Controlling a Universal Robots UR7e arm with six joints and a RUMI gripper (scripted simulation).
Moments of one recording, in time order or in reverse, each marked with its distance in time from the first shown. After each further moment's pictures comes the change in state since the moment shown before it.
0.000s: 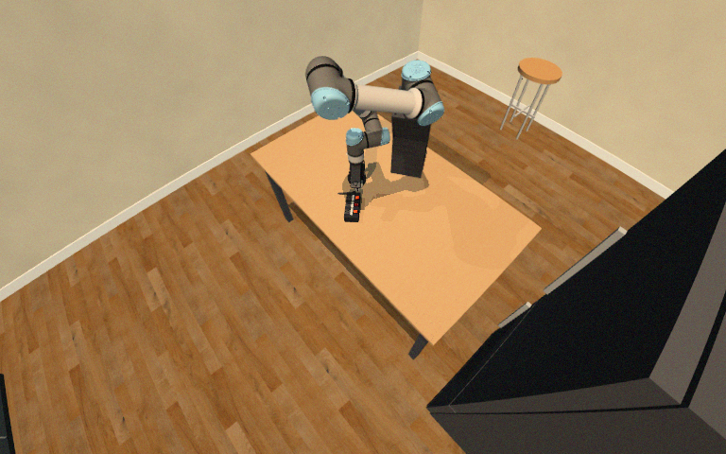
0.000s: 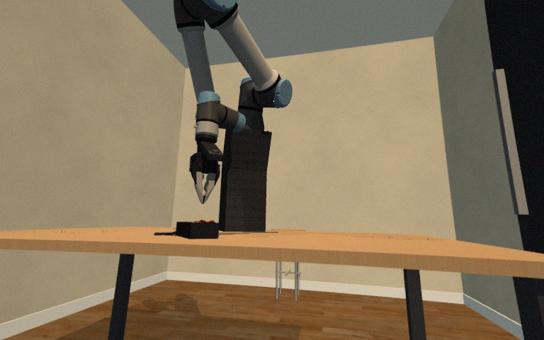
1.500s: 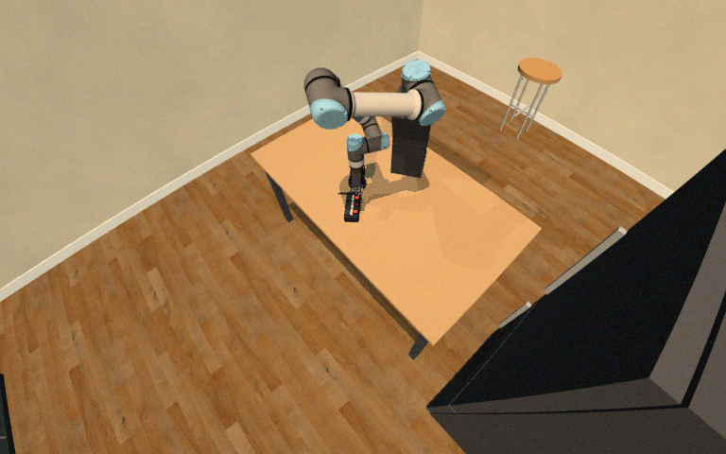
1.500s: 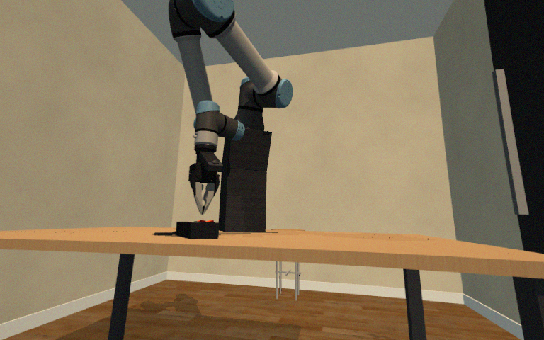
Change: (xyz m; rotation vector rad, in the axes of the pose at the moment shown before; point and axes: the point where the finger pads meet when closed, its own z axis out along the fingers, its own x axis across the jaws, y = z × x) arm -0.001 0.001 0.033 0.000 -0.002 0.000
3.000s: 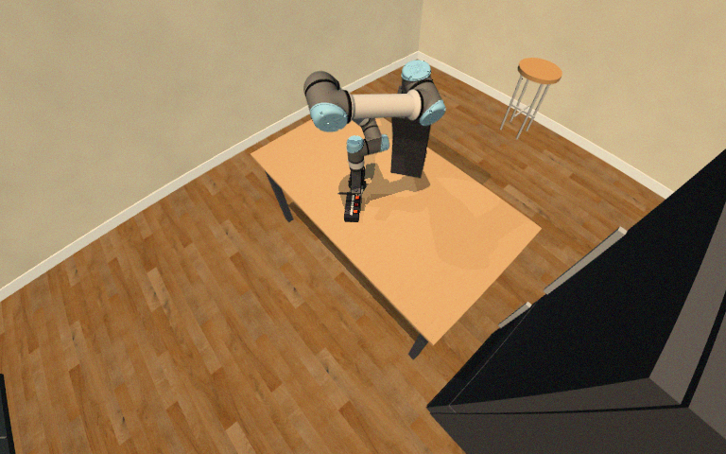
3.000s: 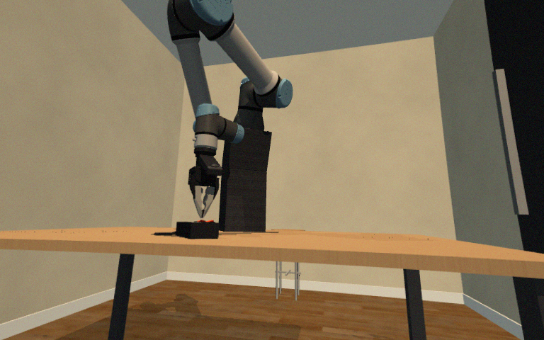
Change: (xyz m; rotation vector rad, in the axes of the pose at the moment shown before) arm 0.001 0.000 0.011 0.000 0.001 0.001
